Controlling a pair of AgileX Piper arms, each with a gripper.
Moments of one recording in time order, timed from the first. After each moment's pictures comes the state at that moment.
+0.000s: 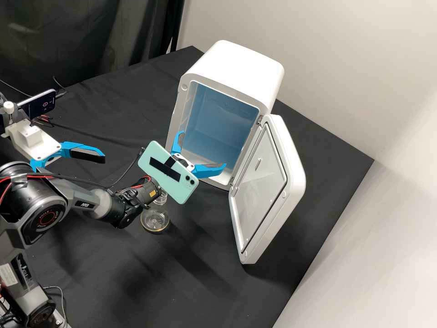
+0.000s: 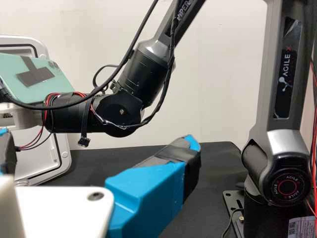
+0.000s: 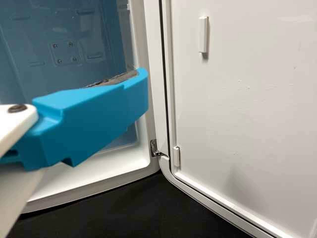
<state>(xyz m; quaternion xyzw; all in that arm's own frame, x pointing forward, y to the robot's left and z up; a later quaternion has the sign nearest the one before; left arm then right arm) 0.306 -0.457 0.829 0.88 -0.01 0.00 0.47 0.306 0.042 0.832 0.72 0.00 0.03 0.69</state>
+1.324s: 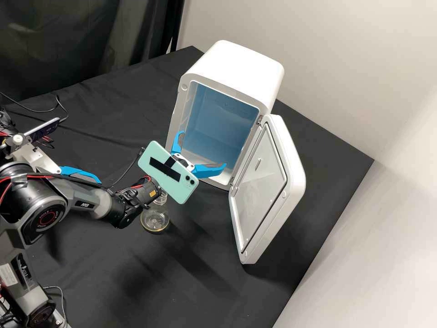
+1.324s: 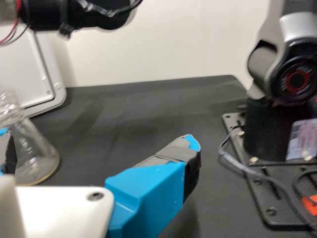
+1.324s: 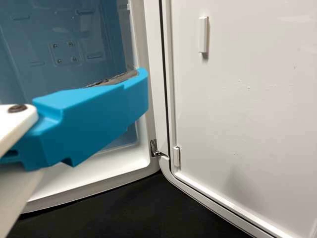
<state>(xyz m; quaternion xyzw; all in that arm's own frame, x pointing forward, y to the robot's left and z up) 0.295 -0.401 0.780 0.88 0.09 -0.01 0.46 0.306 0.042 0.832 0.72 0.00 0.03 0.69</state>
